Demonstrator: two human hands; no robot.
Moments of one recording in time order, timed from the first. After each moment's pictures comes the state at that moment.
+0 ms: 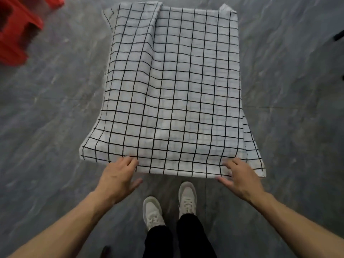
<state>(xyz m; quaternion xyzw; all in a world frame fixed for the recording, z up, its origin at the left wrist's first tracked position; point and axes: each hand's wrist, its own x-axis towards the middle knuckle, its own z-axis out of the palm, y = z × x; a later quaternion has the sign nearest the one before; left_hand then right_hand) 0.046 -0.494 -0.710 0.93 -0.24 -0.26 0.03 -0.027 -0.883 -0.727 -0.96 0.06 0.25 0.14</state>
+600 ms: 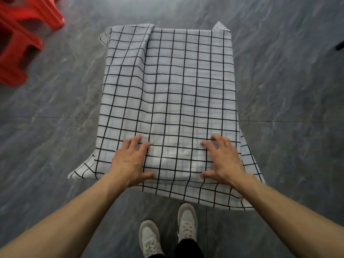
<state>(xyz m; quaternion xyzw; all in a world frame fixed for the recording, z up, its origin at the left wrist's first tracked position) 0.162 -0.579 -0.715 0.94 -0.18 -0.30 -0.02 0.114 -0.871 -0.726 -0.96 0.01 0.27 0.07</state>
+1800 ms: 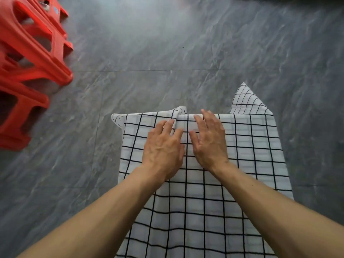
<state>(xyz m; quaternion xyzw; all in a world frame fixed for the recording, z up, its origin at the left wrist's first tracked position) 0.534 -0.644 -0.714 0.97 -0.22 -0.07 0.08 0.520 -0.798 -0.761 -0.98 0.05 -0.02 0.20</state>
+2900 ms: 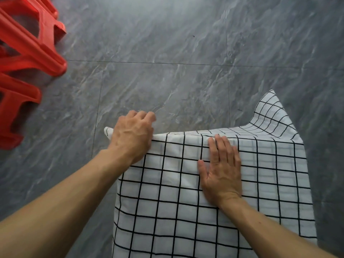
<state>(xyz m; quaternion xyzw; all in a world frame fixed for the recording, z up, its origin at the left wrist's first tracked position) 0.686 -0.578 -0.736 0.97 -0.19 -0.12 0.05 0.549 -0.795 -0.795 -0.99 0.07 0.02 0.10</state>
